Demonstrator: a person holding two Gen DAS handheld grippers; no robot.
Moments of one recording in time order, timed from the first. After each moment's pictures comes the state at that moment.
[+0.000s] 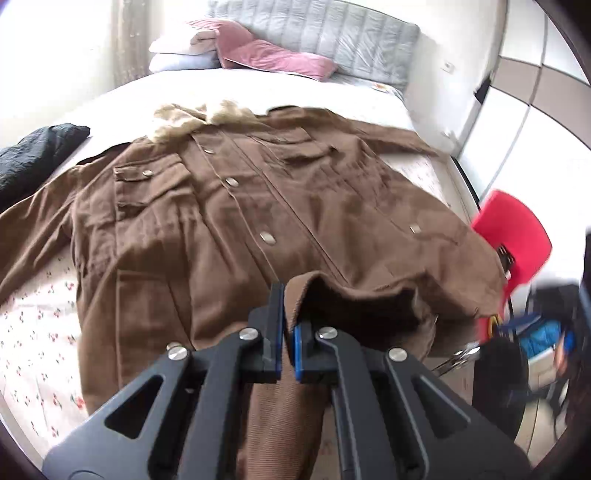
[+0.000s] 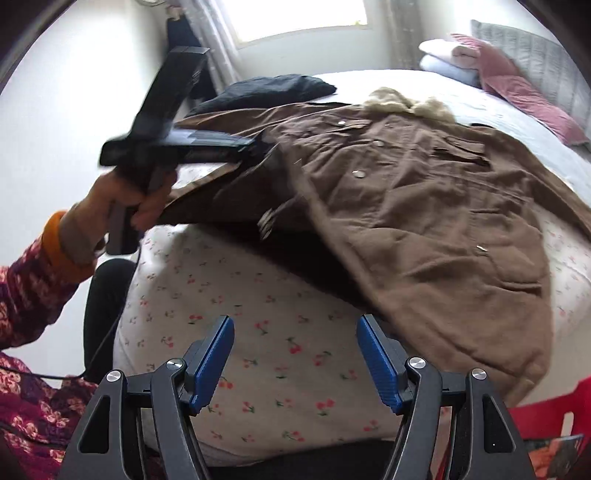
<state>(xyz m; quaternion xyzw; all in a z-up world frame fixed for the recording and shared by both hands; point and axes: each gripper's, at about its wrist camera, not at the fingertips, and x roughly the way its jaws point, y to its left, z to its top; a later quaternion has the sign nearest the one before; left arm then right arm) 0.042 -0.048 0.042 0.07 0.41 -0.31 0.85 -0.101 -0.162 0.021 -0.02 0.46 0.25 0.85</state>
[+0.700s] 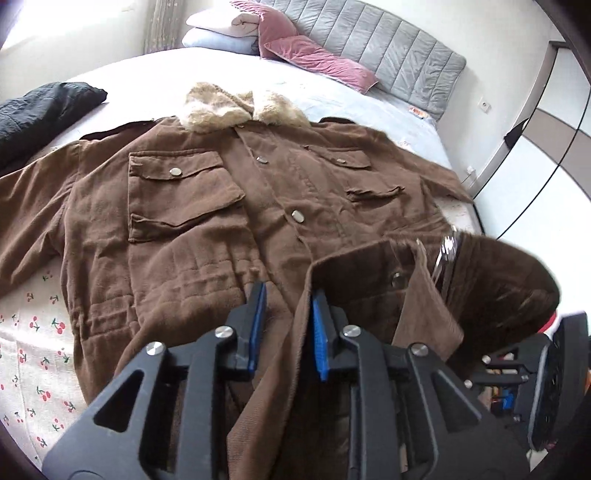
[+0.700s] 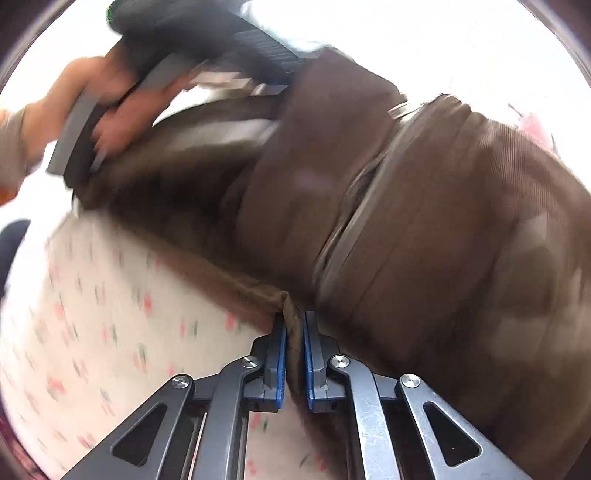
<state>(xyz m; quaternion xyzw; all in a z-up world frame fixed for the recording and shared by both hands) 0.151 -0.022 0.020 -0.02 0.44 -0.31 0.84 0.033 -0.092 -0.029 -0.18 0.46 0.22 0.84</state>
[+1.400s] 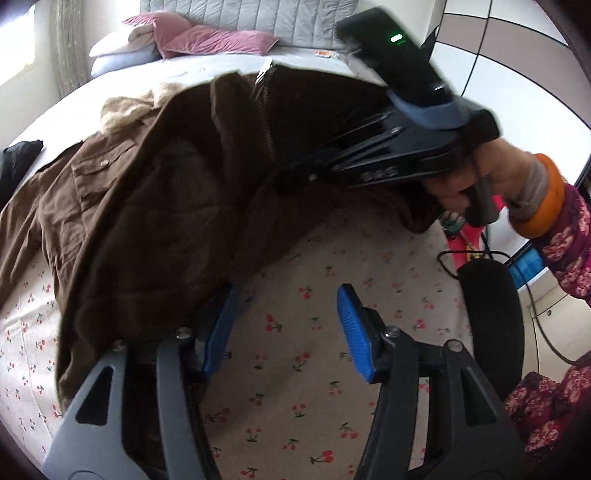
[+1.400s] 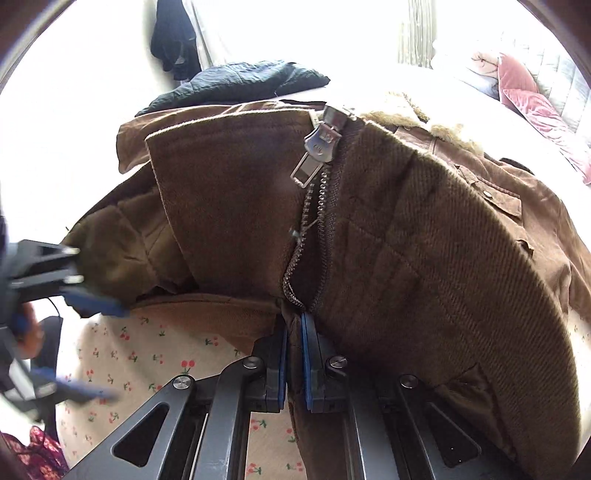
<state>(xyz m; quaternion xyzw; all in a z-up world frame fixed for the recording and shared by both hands) 0.019 -0.037 0.011 0.14 0.43 -0.41 0.79 0.082 -0.136 -0.006 -0.06 0.48 0.22 0.85</state>
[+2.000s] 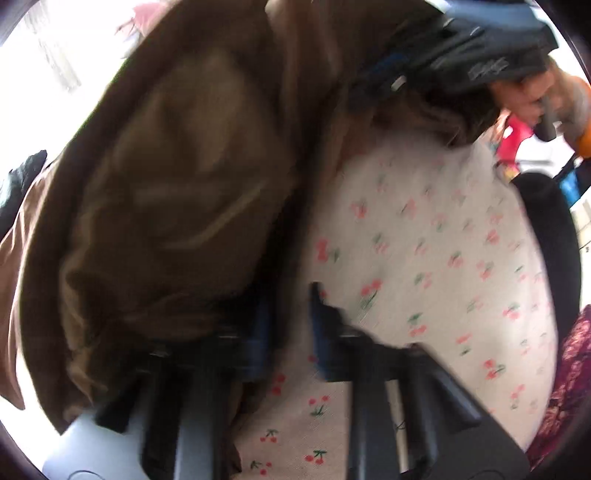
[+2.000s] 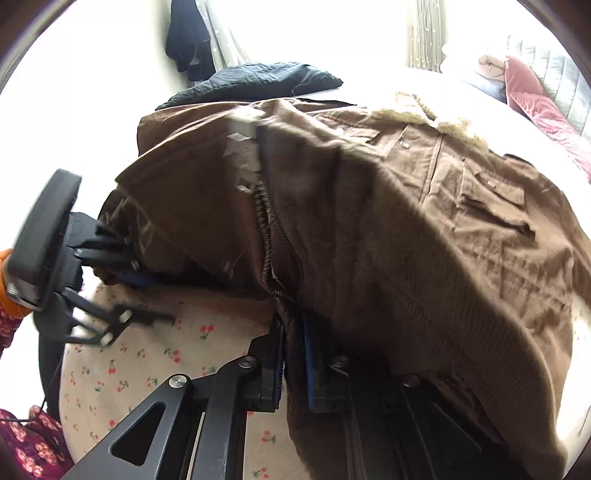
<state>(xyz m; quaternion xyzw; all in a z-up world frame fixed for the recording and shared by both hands) 0.019 -0.031 -0.042 0.27 0.46 -0.36 0.76 0.050 -0.143 -0.014 -0.06 0.47 0.25 0.84</state>
